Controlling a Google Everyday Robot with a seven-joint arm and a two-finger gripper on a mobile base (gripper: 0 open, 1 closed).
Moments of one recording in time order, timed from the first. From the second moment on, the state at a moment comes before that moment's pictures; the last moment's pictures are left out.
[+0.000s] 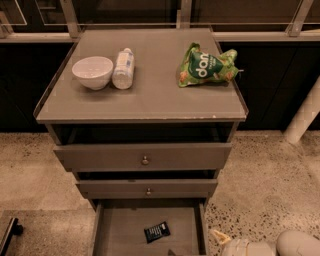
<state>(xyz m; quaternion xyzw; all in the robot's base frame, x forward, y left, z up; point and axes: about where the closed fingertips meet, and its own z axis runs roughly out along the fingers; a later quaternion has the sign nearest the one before) 0.297 -0.128 0.538 -0.38 0.82 0.32 0.27</state>
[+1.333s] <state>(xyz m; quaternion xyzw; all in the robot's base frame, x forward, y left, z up) 0.378 -0.124 0.434 -0.39 0.80 0.28 0.36</state>
